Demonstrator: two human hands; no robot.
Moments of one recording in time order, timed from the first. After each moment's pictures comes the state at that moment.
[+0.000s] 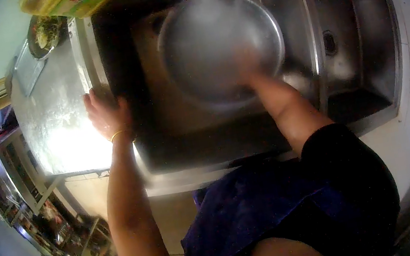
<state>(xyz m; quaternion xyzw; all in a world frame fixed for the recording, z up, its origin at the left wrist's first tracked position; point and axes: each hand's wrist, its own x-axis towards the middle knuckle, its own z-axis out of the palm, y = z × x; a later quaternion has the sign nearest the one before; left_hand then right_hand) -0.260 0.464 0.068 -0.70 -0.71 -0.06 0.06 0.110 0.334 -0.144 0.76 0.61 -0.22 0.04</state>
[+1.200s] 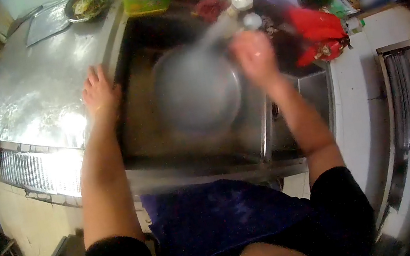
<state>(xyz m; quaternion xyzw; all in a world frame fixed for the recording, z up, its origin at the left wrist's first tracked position) -0.261 0.449 0.102 -0.66 -0.75 -0.09 -0.05 0.105 0.413 0.239 0.45 0.84 0.13 -0.28</state>
